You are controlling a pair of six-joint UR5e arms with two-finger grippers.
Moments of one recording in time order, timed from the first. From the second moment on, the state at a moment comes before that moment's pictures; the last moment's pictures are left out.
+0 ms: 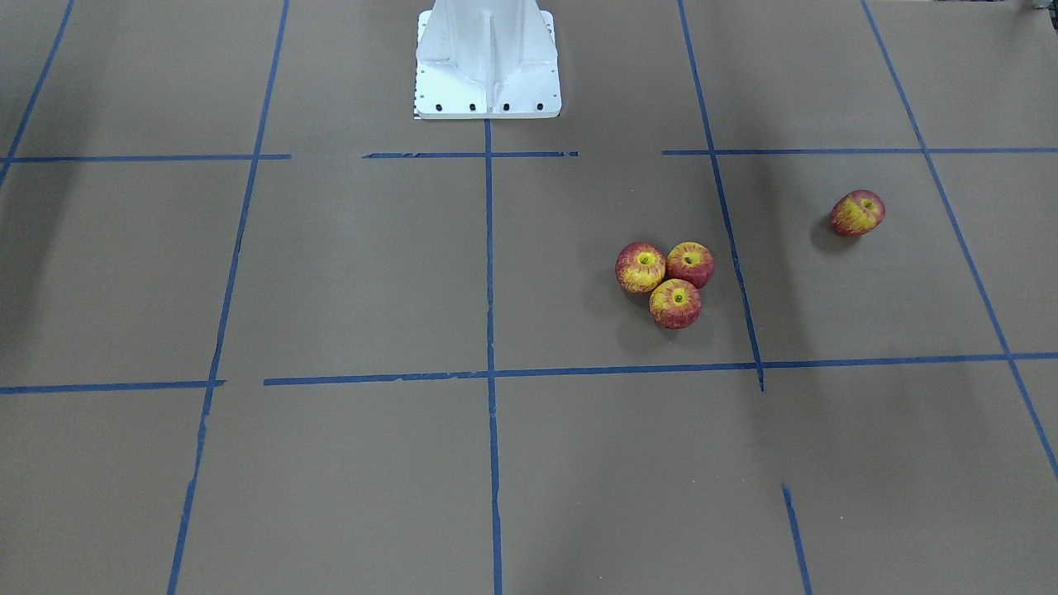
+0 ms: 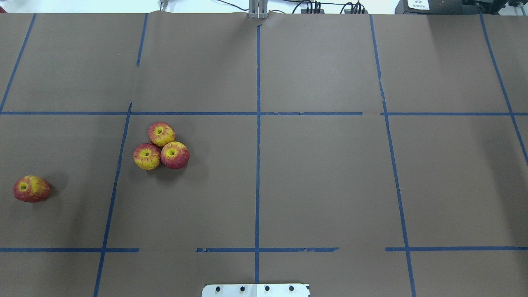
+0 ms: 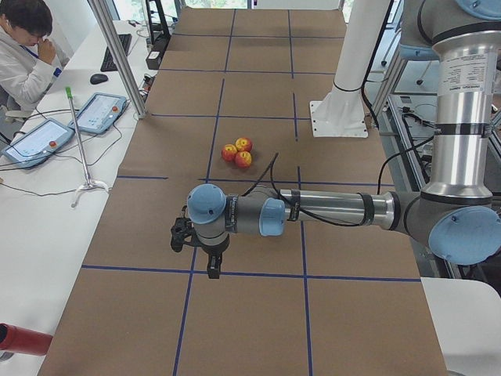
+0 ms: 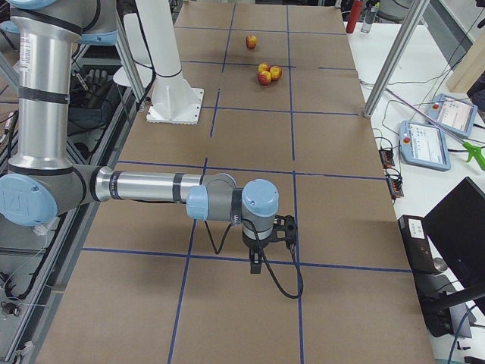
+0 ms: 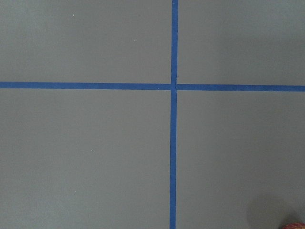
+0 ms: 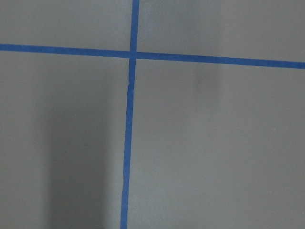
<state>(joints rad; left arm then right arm) -1.57 -1.54 -1.63 -1.60 -2.39 -0.02 1.59 -1.71 1.71 -1.58 2.29 -0.06</state>
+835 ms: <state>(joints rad) -1.56 -1.45 -1.74 -1.74 -2.36 -0.06 1.59 -1.71 1.71 -1.58 2.29 -0.06</state>
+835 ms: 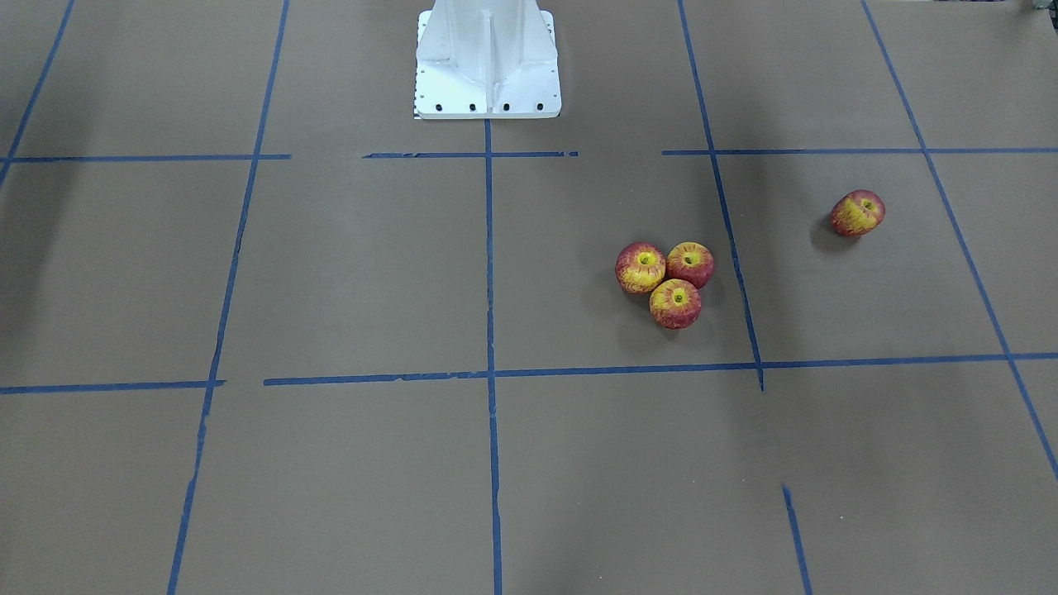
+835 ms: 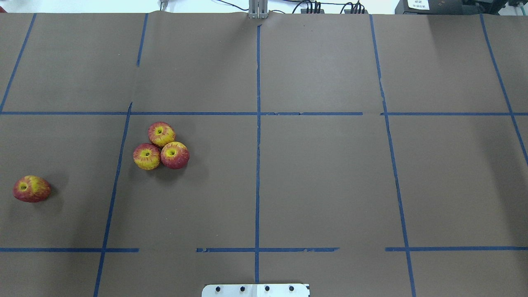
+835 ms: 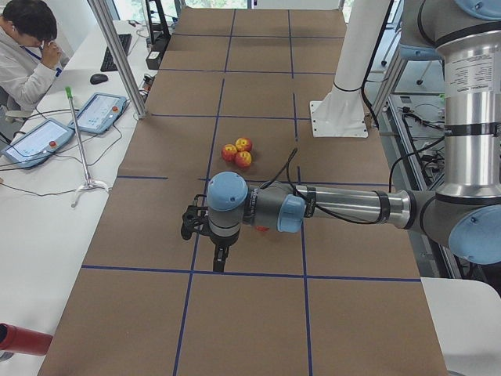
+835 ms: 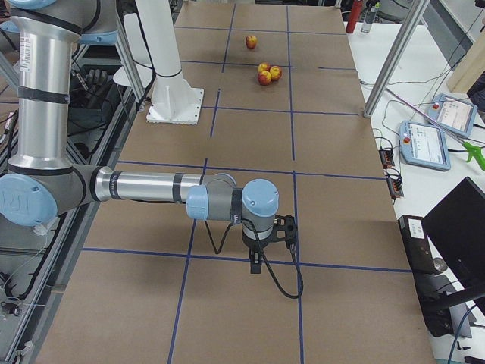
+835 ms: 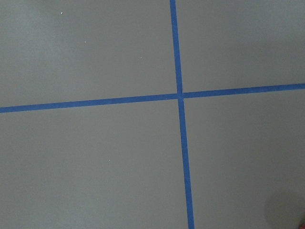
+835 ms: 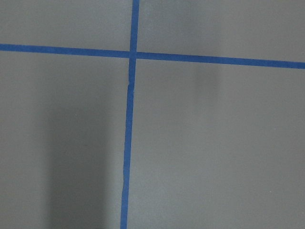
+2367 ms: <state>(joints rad) -0.99 -1.34 -1.73 -2.23 -2.34 -0.79 1.59 -1.71 1.71 -1.58 2.29 -0.06</state>
